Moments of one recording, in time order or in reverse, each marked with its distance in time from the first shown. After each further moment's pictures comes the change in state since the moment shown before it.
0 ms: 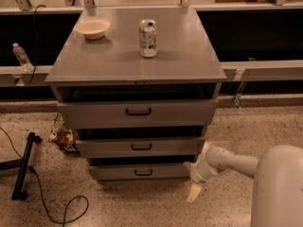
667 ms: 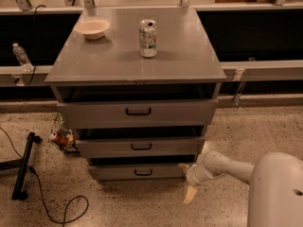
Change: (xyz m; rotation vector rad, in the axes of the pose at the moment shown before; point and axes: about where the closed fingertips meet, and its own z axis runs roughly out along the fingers) arm 0.000 -0.006 0.040 0.015 -0.064 -0.072
